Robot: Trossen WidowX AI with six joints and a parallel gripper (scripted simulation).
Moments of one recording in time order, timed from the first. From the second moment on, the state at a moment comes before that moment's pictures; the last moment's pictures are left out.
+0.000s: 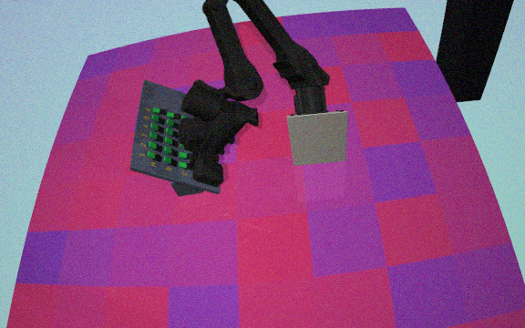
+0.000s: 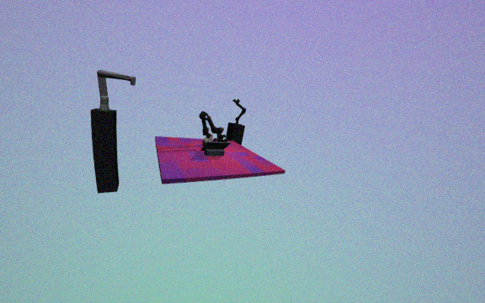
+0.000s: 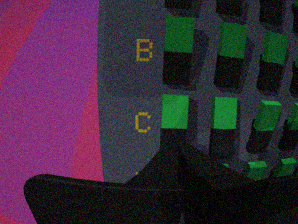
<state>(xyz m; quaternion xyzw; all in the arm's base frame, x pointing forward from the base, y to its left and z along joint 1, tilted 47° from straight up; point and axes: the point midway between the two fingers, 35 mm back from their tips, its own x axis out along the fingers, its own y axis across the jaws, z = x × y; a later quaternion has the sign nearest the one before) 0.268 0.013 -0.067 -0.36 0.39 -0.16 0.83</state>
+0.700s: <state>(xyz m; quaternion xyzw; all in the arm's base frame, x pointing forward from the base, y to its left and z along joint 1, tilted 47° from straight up) 0.262 0.019 -0.066 -0.36 0.40 -0.15 0.83</state>
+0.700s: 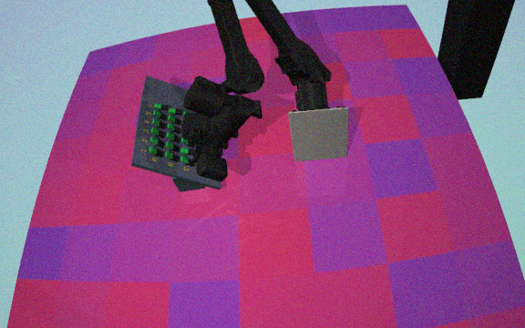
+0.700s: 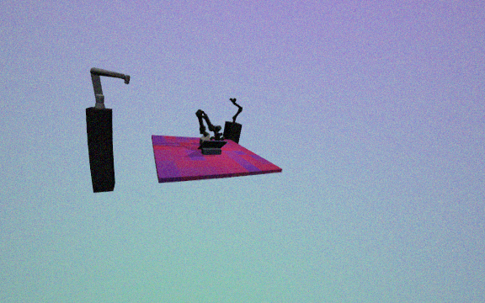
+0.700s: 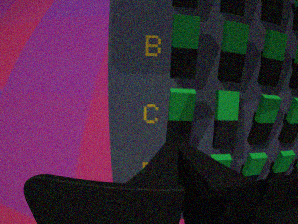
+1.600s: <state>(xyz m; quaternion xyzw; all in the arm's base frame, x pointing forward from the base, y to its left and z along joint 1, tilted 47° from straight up) 0.250 0.002 0.037 -0.35 0.39 -0.16 0.83</state>
